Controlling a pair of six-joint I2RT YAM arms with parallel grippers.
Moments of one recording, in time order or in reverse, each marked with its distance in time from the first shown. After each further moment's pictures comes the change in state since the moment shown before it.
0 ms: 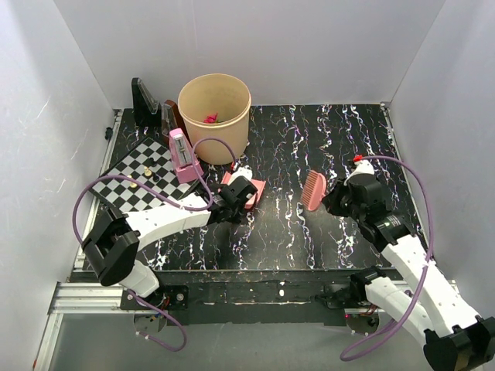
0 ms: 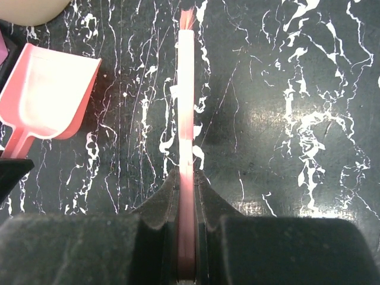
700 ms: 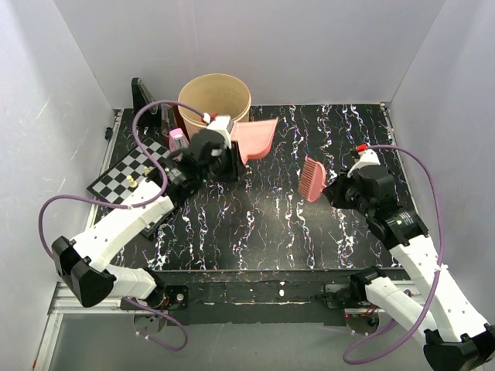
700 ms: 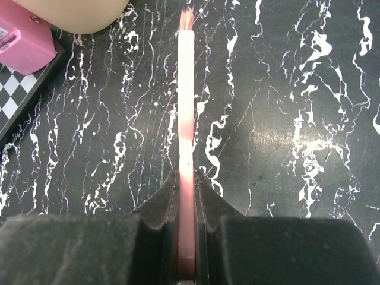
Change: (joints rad) left arm 0.210 -0.194 0.344 0.004 0.367 -0.091; right arm 0.000 0.017 0.170 -0.074 -0.072 -0.084
